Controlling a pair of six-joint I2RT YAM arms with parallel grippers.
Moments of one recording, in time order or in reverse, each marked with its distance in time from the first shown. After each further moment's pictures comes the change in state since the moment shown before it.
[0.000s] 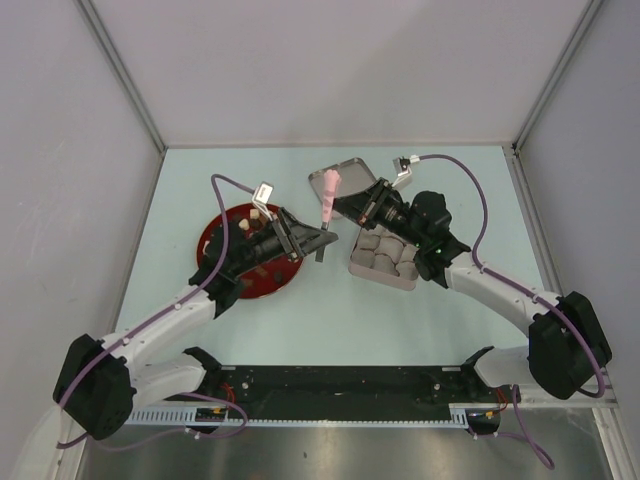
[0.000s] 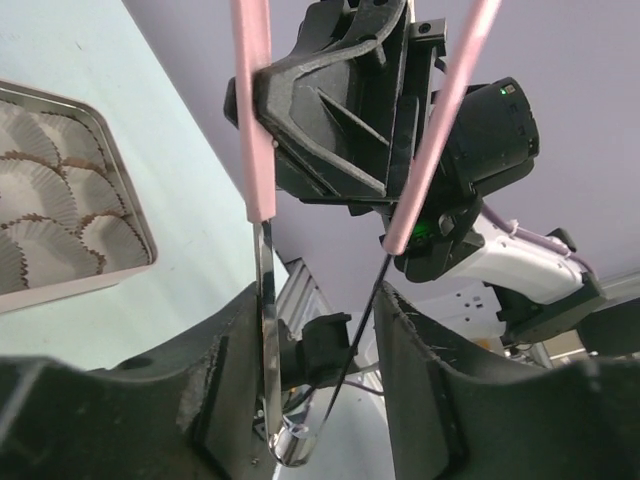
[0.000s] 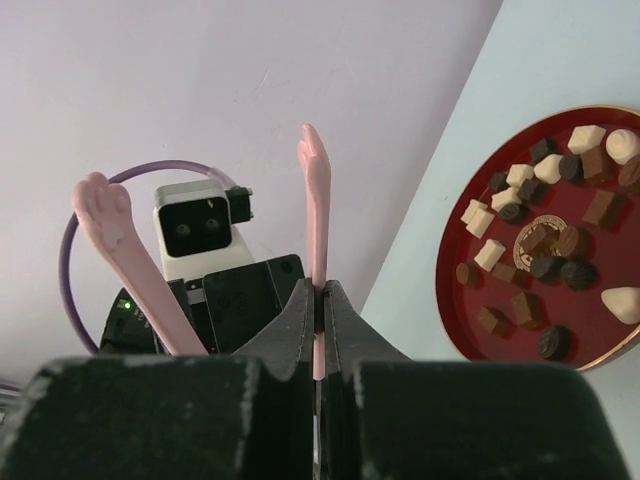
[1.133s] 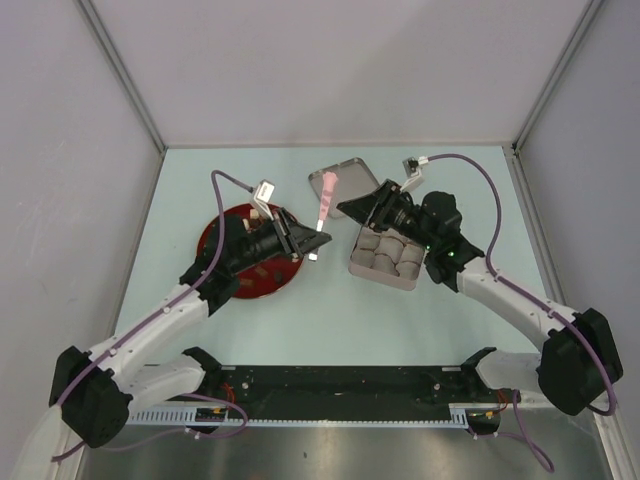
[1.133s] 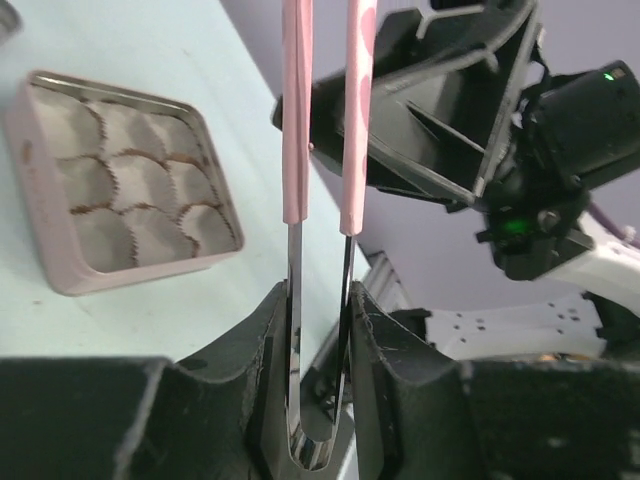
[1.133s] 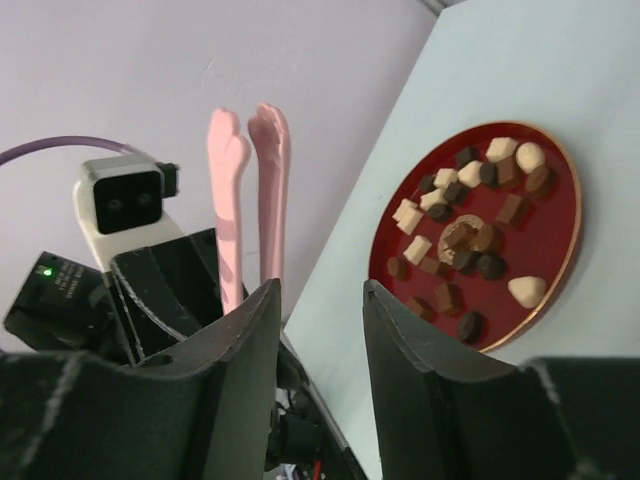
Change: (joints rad) left arm -0.001 -0.040 0.064 -0.254 -0.068 0.185; right arm -0.029 -0.073 -0.015 -0.122 0.000 -0.161
